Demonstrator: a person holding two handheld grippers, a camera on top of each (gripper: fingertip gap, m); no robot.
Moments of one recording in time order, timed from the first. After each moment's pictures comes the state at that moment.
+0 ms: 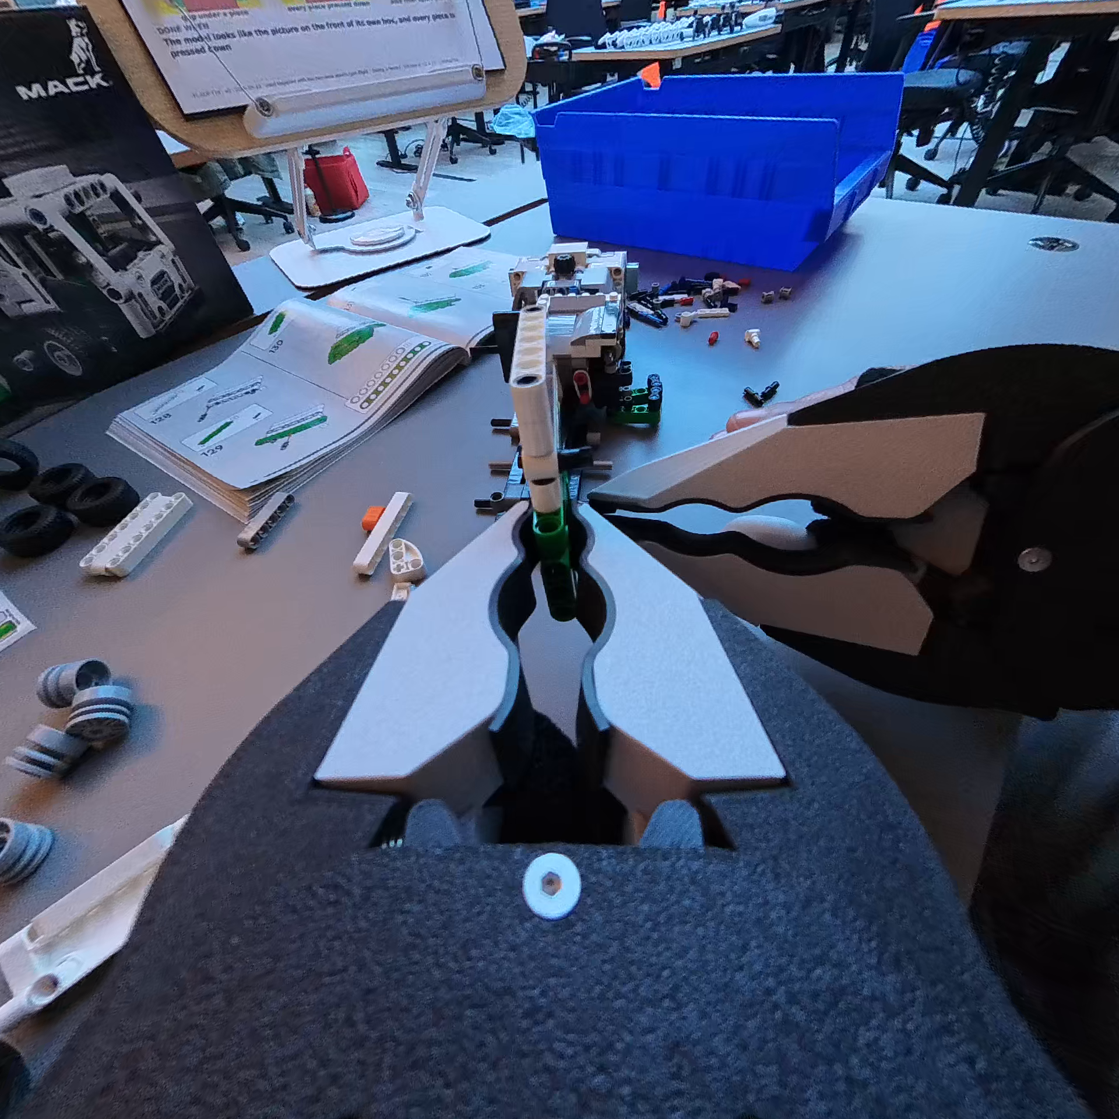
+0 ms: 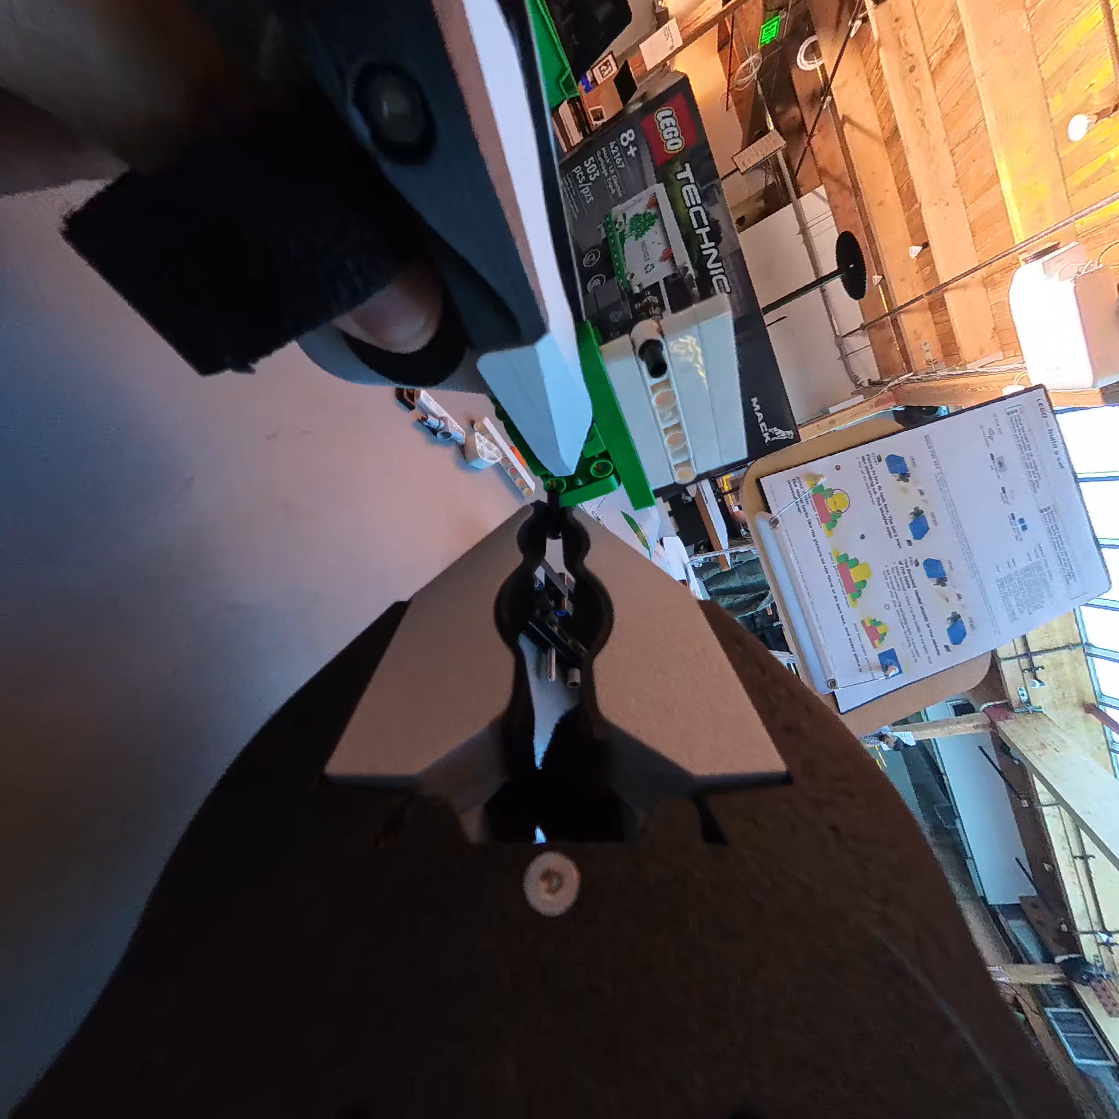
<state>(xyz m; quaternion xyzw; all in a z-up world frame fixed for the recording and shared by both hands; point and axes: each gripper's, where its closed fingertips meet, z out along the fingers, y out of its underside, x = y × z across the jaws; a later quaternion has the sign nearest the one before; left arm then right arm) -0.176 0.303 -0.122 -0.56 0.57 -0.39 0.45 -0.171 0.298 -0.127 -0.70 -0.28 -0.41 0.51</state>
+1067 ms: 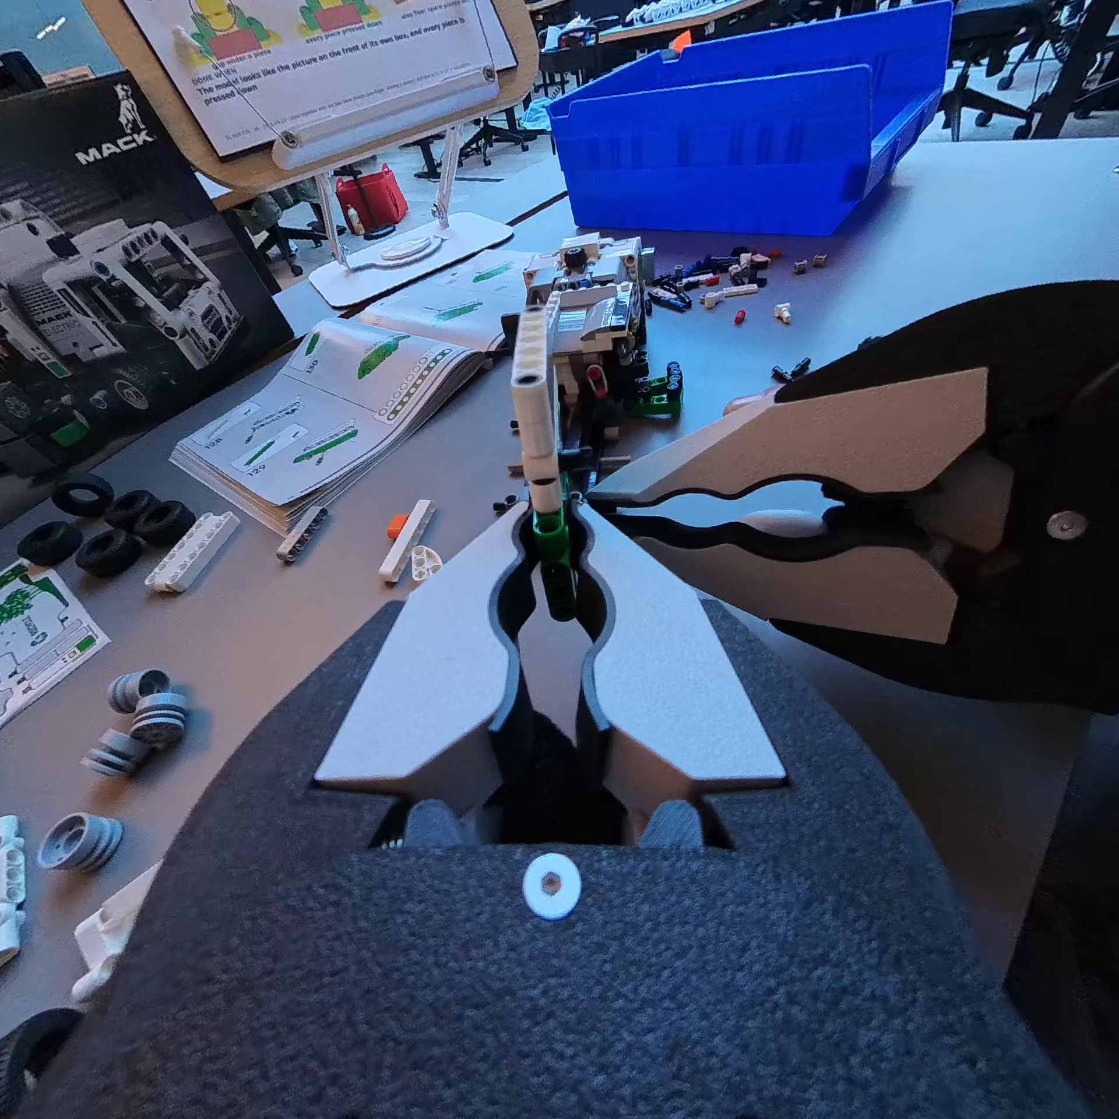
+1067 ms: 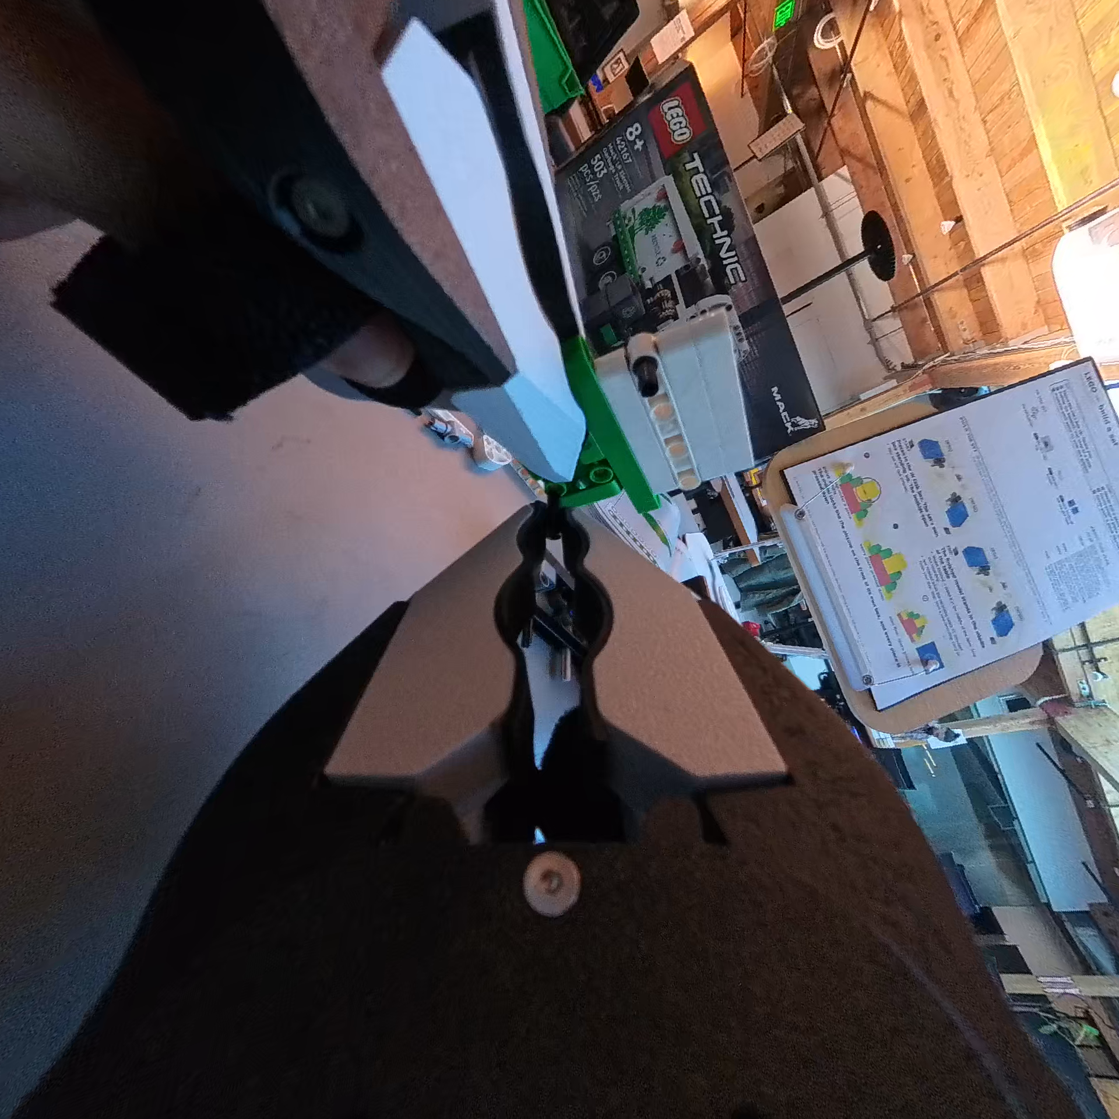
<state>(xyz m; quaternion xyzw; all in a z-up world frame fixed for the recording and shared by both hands) -0.173 0.303 -0.122 -0.55 0.59 -0.35 0.48 -0.170 0.299 -0.129 -0.71 -0.27 -0.39 0.52</state>
